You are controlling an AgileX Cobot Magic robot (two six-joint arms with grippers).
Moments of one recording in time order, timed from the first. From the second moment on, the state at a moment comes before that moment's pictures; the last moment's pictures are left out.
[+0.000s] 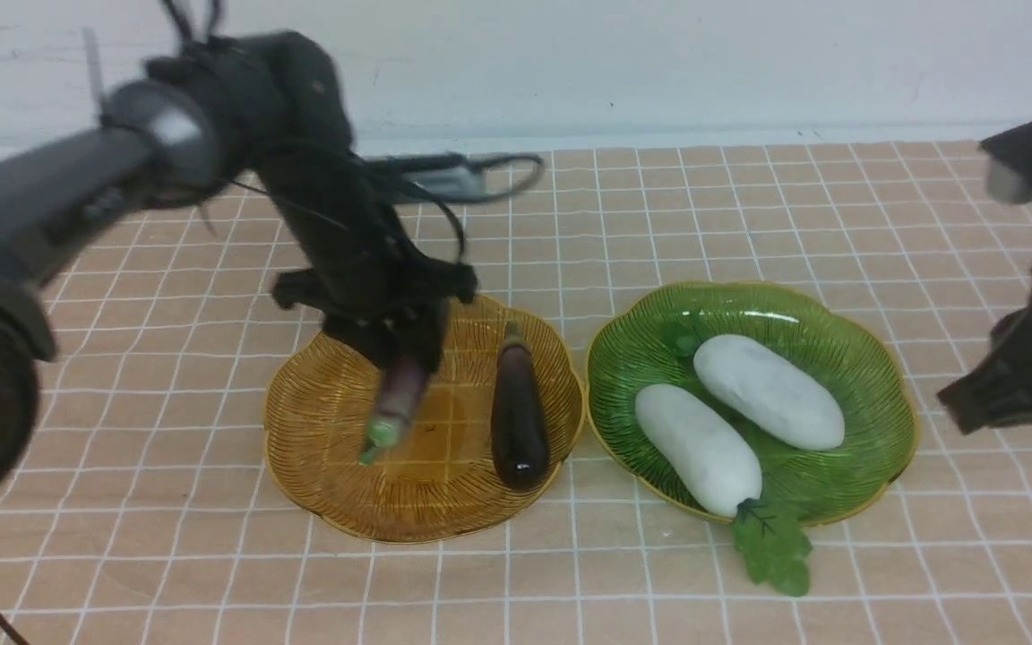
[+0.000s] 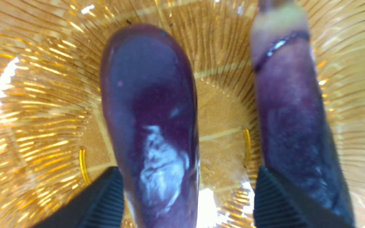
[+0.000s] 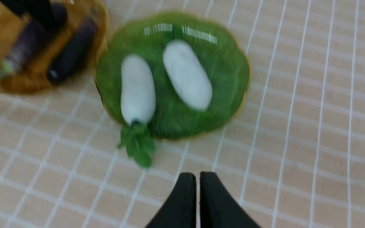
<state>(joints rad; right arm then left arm) 0.39 0.59 -0.94 -0.07 1.19 0.08 -0.34 2.17 -1.85 -0.20 1.18 -0.09</state>
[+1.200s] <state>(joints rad) 0.39 0.28 -0.38 -0.03 0.34 0.02 -0.34 2.17 -1.98 -0.19 1.22 -0.04</state>
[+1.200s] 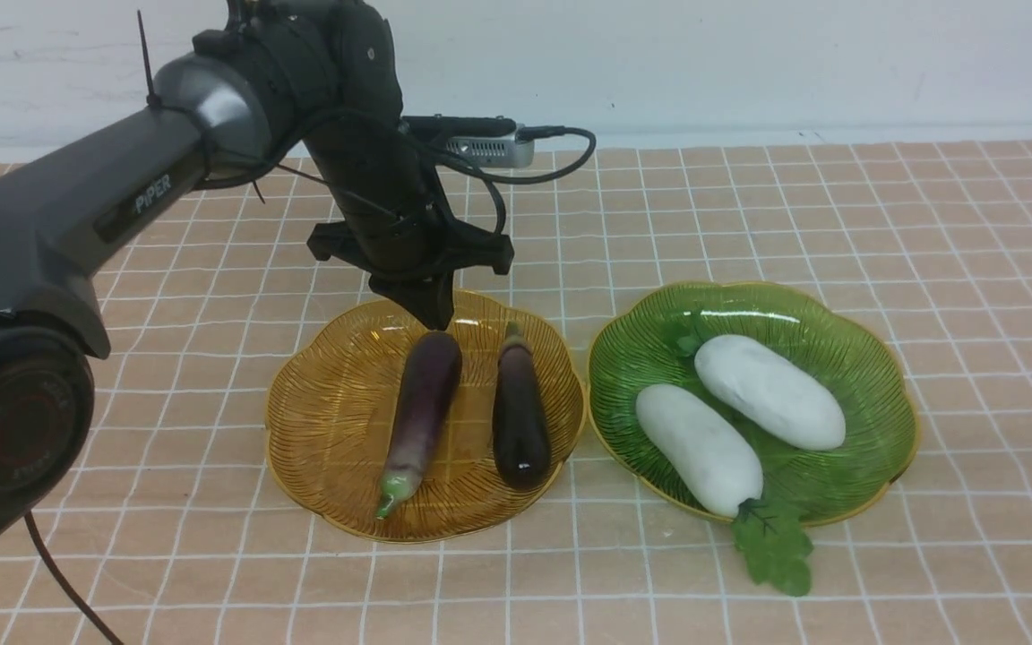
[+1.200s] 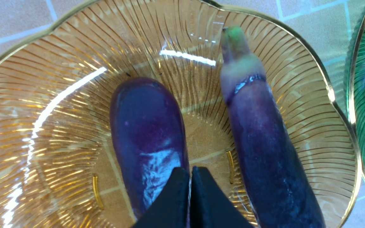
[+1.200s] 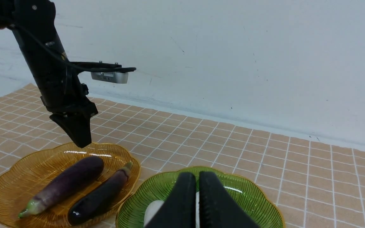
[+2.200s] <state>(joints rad) 0.00 -0.01 0.03 -0.02 0.37 0.02 -0.34 2.04 -1.98 -0.09 1.23 0.00</state>
